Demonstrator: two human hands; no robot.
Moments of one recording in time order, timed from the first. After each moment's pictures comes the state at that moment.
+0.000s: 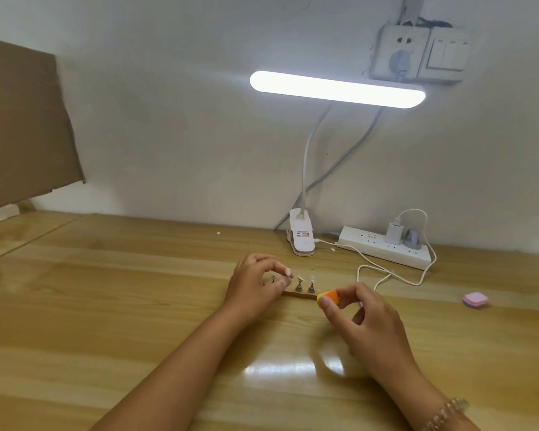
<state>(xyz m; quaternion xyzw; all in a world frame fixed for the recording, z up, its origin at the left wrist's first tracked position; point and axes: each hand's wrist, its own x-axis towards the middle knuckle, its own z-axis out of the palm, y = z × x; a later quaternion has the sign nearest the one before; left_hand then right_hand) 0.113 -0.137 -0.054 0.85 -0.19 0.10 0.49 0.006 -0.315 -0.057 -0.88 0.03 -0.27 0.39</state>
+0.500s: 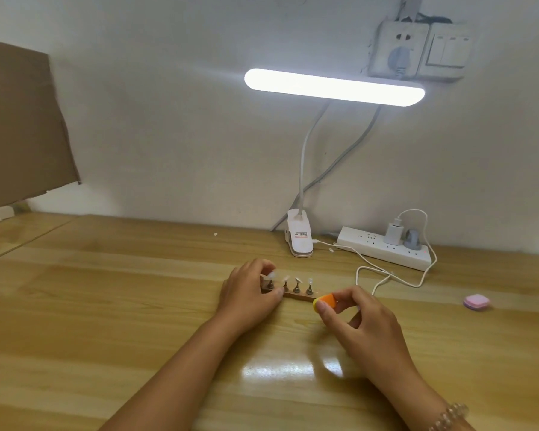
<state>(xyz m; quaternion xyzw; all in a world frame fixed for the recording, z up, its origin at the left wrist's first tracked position) 0.119 -0.137 -0.063 0.90 -0.17 0.09 0.38 0.007 -0.318 -0.056 -0.89 0.04 -0.25 0.39</state>
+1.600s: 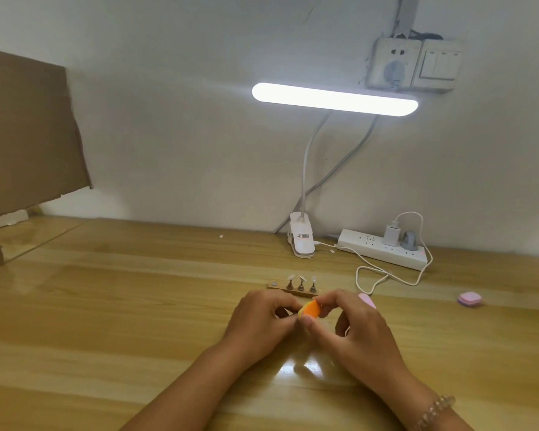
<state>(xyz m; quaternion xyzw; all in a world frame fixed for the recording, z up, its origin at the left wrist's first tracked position) 0.067 -0.131 -0.066 0.84 -0.30 0.09 0.44 -0.008 -0.301 -0.050 -0.91 -0.04 -0.25 0.34</state>
